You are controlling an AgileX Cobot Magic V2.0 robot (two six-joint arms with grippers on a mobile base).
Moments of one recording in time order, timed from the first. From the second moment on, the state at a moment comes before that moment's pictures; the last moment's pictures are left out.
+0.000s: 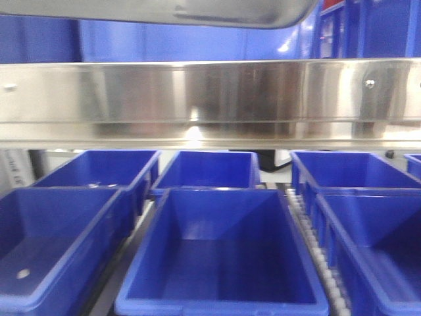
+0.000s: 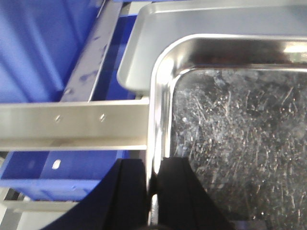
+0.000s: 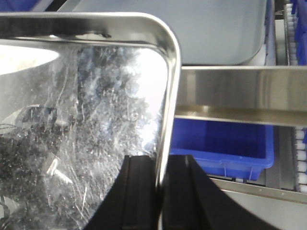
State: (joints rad) left arm -1.11 1.13 -1.06 0.99 1.21 -1.24; right arm 1.12 1.14 -1.04 -0.72 0.95 1.37
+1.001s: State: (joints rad) left arm -1.11 1.13 -1.06 0.99 1.21 -1.24; right arm 1.12 1.14 -1.04 -0.72 0.95 1.37
